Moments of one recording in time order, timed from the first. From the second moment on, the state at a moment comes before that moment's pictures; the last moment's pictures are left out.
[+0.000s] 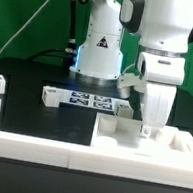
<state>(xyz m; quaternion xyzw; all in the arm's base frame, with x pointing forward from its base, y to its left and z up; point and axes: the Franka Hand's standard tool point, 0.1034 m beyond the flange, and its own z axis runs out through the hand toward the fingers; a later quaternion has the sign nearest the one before) 0.487 0.085 0.009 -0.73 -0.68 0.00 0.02</state>
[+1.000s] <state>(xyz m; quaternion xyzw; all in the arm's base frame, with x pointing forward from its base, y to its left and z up) 0.482 0.082 0.041 -0.74 -0.67 -0.01 0.01</state>
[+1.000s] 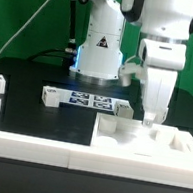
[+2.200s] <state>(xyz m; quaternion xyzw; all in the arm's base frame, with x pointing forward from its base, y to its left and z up) 0.460 0.095 0.059 -0.97 -0.25 -0.03 0.02</state>
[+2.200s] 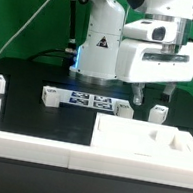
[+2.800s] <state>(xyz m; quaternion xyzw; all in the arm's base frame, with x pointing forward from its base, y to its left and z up) 0.457 0.099 0.057 -1.00 -0.01 -0.02 0.04</state>
